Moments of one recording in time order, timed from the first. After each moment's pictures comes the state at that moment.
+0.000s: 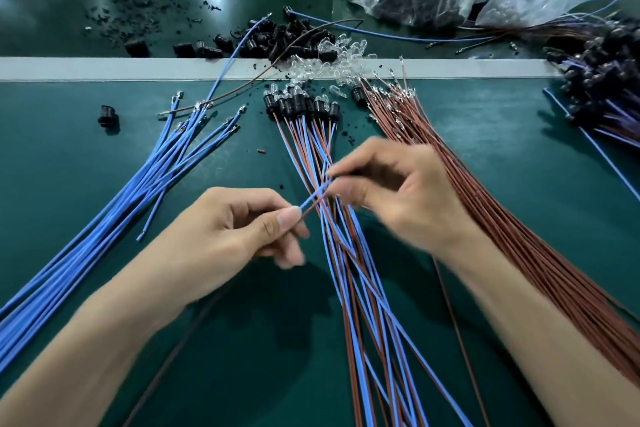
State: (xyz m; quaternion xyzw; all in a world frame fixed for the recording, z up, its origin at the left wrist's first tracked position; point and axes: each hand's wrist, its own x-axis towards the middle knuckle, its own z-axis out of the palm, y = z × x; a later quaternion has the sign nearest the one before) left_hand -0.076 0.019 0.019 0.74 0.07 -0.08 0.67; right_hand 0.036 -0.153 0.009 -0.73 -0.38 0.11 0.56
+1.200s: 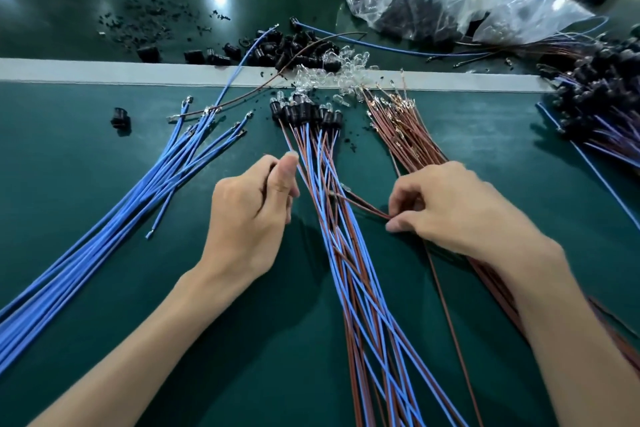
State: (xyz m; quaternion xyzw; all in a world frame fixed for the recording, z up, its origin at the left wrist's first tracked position) left_hand -0.052 0.004 -0.020 0.82 0.10 0.26 0.50; right_hand 0.041 -0.182 0.036 -0.96 -0.22 0.17 0.07
